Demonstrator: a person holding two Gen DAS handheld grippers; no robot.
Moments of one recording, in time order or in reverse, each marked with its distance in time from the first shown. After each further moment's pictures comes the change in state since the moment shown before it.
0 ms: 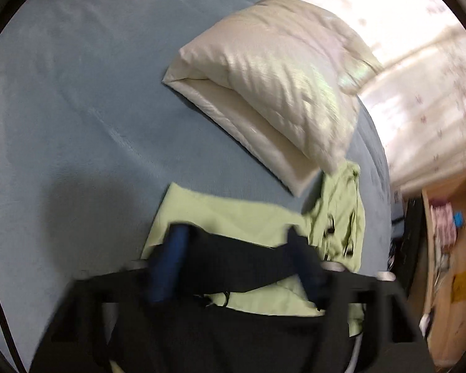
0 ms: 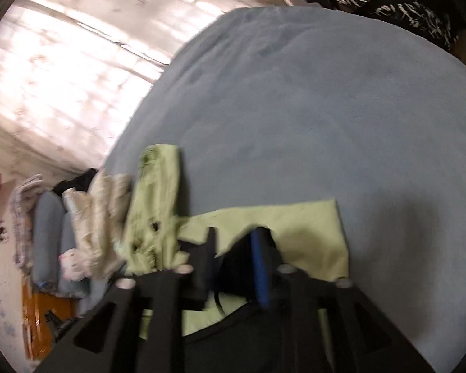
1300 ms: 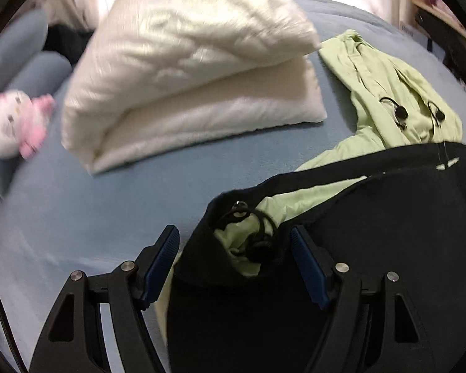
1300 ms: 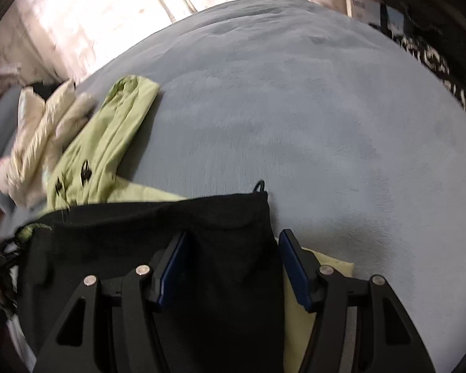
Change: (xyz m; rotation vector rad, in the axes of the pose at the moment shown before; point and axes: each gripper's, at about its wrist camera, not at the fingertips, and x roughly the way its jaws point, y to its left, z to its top) left arm 0.097 -0.056 -0.026 0.882 -0.012 0.367; right arm 0.081 0.016 -0.004 -0.438 0.074 -0.189
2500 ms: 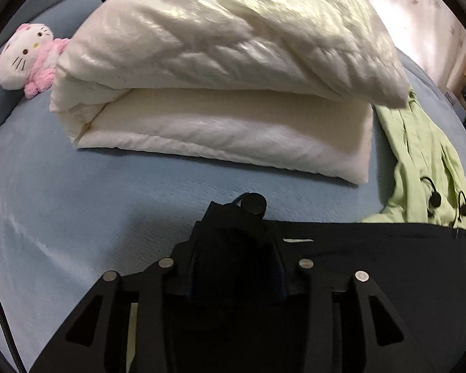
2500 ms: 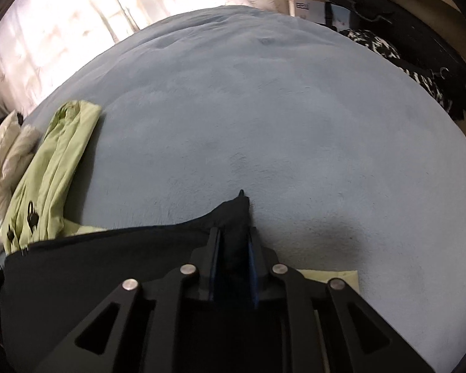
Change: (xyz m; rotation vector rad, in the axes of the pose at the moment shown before) left arm 0.029 0.008 0.027 -0.323 -0.005 0.006; right arm 0.024 0.007 0.006 0.159 -0.100 -0.247
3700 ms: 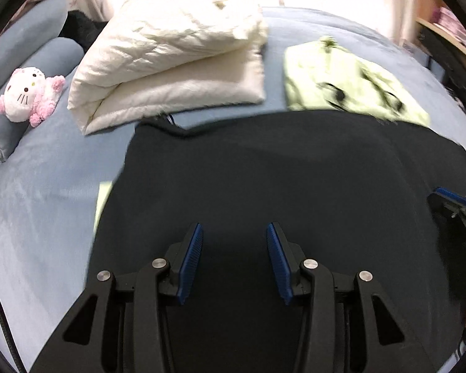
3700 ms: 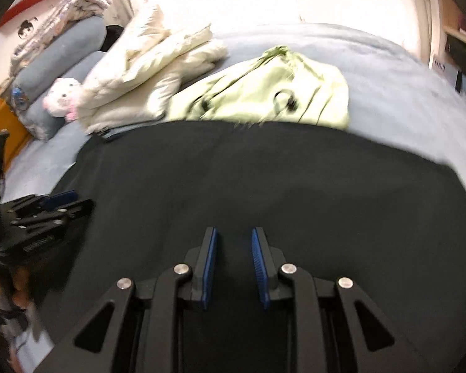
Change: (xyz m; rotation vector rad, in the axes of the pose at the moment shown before) left arm -0.080 -0.041 -0.090 0.223 -0.038 0.015; right arm -0.063 0.167 -0.108 -0.485 0.000 0.321
